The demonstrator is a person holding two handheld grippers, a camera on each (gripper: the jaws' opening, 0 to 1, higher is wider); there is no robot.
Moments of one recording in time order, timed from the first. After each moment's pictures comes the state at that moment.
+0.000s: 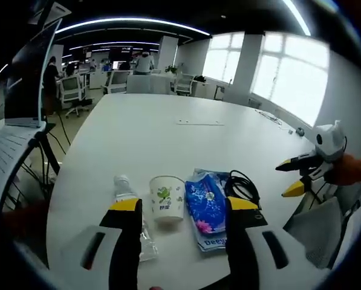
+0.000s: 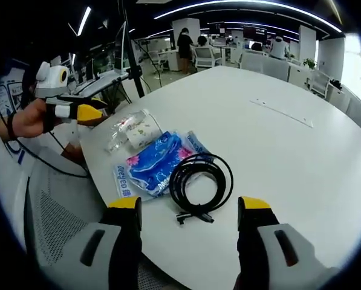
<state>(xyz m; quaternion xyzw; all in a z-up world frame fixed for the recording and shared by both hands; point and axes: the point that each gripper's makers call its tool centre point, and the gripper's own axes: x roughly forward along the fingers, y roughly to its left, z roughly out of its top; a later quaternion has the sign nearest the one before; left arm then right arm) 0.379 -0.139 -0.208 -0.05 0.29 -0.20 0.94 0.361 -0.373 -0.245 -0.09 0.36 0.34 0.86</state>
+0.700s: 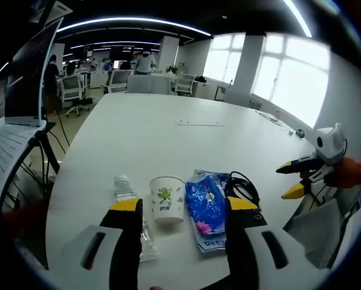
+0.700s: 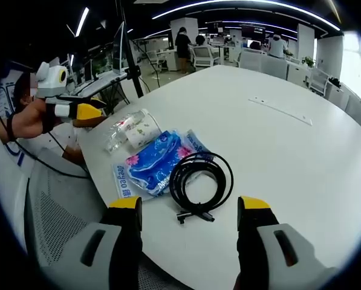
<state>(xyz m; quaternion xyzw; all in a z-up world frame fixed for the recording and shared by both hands) 0.380 -0.137 -0.206 -0.05 0.29 -0.20 0.94 0.359 -0.373 -0.246 -0.08 0.37 0.33 0.87</state>
